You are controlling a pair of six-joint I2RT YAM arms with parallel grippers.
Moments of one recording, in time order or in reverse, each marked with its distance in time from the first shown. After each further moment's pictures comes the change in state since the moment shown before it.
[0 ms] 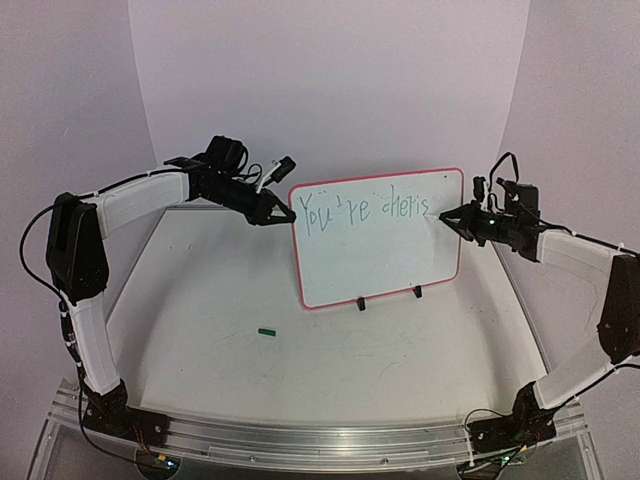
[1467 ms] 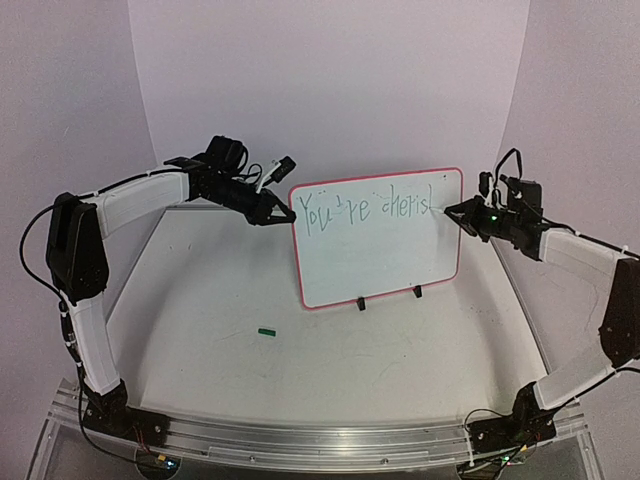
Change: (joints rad) left arm 0.000 0.000 0.000 0.000 0.000 0.000; right arm 0.000 -0.021 0.020 0.000 0.084 0.012
